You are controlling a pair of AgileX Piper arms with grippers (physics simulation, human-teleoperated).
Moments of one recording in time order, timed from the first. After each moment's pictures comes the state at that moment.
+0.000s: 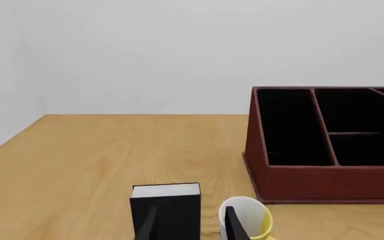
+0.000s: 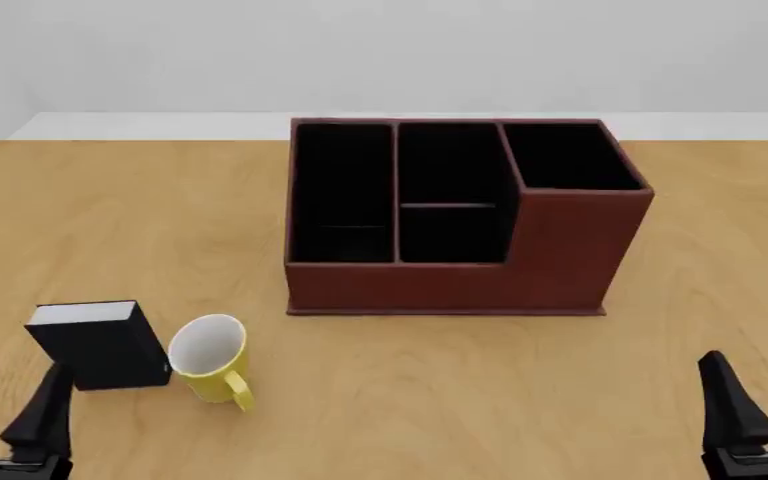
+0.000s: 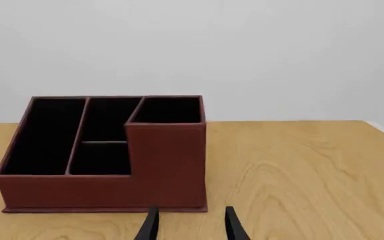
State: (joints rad) left arm 0.00 0.00 0.00 0.00 0.00; right arm 0.00 0.03 -0.03 -0.03 0.01
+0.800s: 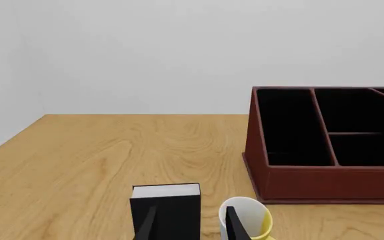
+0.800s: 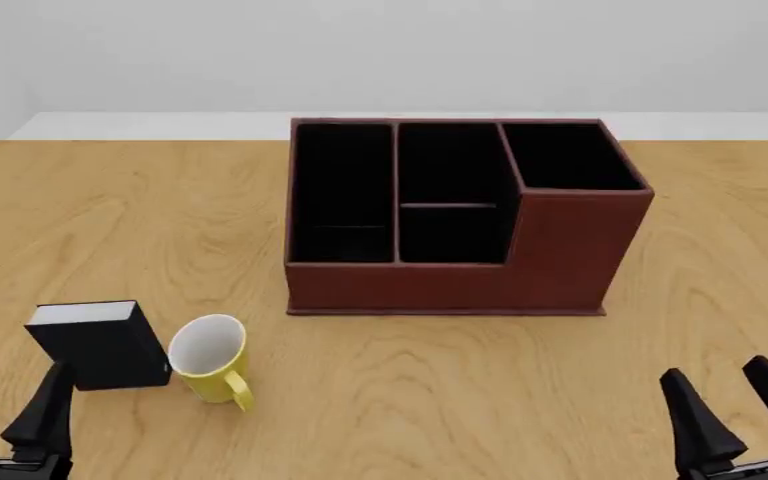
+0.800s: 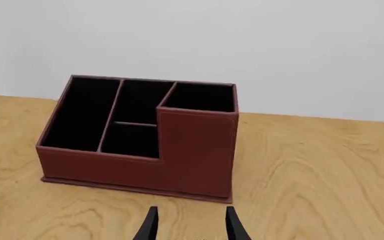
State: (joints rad) left arm 0.00 0.01 0.00 0.00 0.00; right arm 0.15 0.03 -0.01 0.00 -0.01
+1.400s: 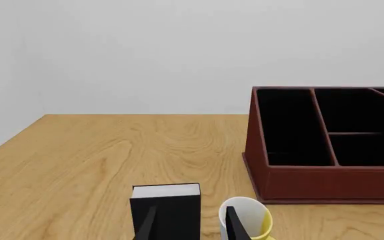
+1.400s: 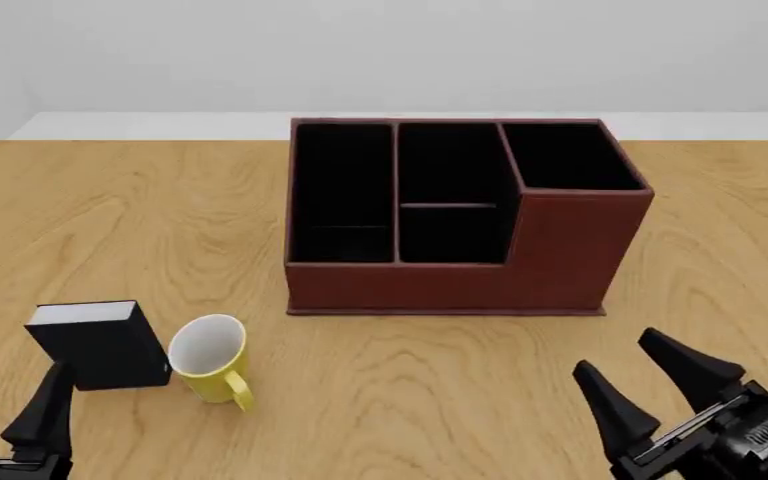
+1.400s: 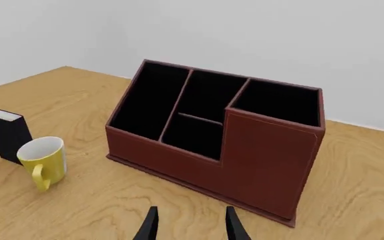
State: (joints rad) left arm 0.00 0.01 0.00 0.00 0.00; right arm 0.44 0.48 -0.02 -0.37 -0.02
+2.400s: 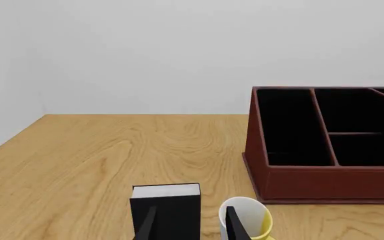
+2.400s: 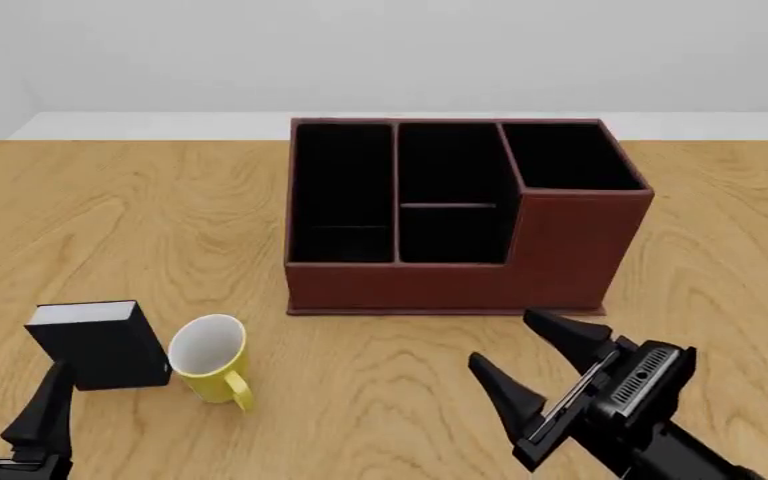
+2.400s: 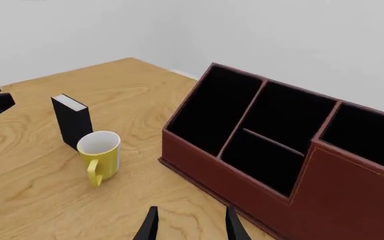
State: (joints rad) left arm 0.00 0.01 0.00 0.00 0.00; right arm 0.69 1.04 -0.12 -0.81 -0.05
